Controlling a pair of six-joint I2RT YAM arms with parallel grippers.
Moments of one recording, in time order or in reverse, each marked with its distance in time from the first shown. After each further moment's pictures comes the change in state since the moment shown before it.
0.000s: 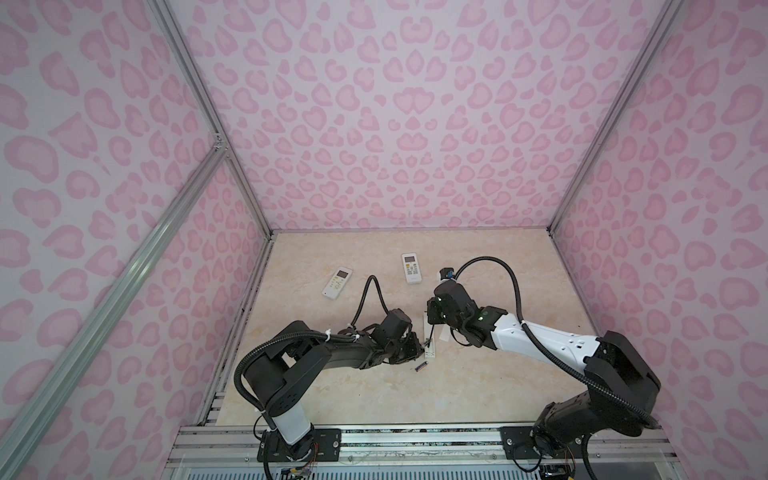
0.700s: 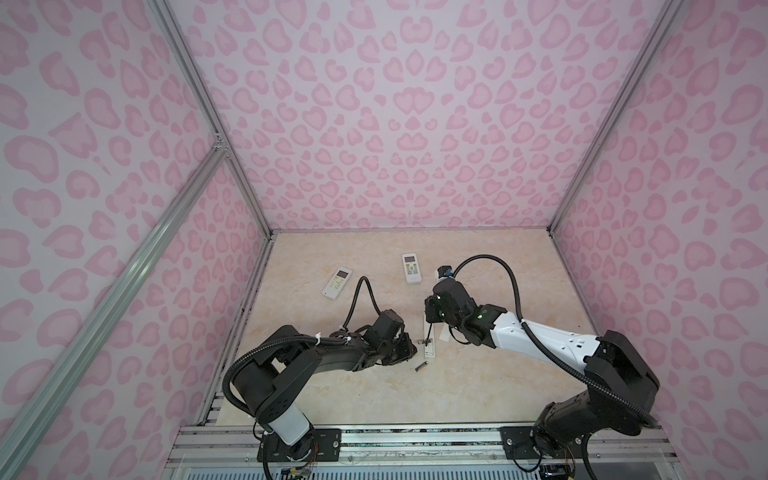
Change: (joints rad) left arm 0.048 -0.072 -0.056 -0.035 -0.009 0.019; right arm 0.002 0.002 0.022 -0.007 -0.014 -0.008
